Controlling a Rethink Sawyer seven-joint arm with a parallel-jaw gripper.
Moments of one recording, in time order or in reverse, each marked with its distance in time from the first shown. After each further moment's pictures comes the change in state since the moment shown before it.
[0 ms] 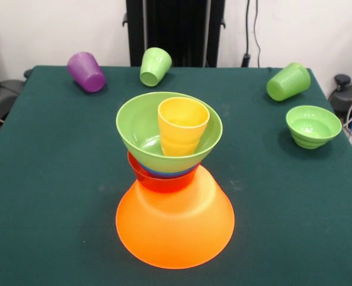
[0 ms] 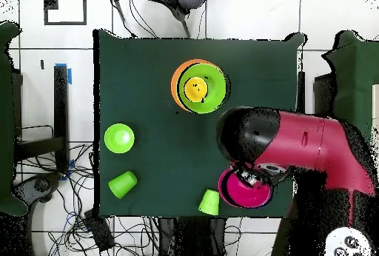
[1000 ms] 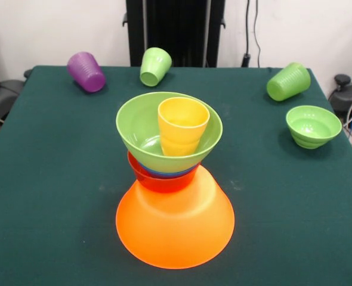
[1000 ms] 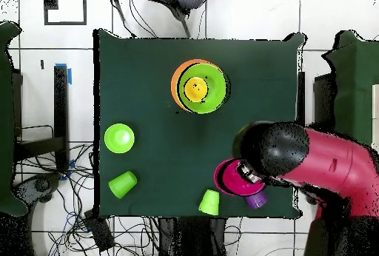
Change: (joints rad) arm -0.164 -0.106 0.148 0.153 0.136 -0.199 -0.009
